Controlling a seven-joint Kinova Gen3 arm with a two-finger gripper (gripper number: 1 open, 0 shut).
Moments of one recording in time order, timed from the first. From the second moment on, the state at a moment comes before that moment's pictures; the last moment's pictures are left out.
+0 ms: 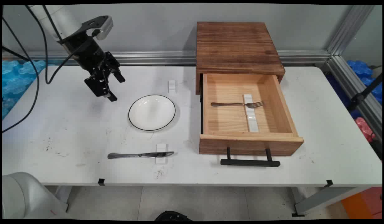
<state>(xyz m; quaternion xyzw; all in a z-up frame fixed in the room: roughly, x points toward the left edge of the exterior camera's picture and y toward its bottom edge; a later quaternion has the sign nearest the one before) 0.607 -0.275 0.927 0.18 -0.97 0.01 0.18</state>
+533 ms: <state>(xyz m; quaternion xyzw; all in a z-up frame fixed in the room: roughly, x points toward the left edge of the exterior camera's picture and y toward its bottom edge) 0.563 -0.276 0.956 0.20 -0.96 0.01 0.19</state>
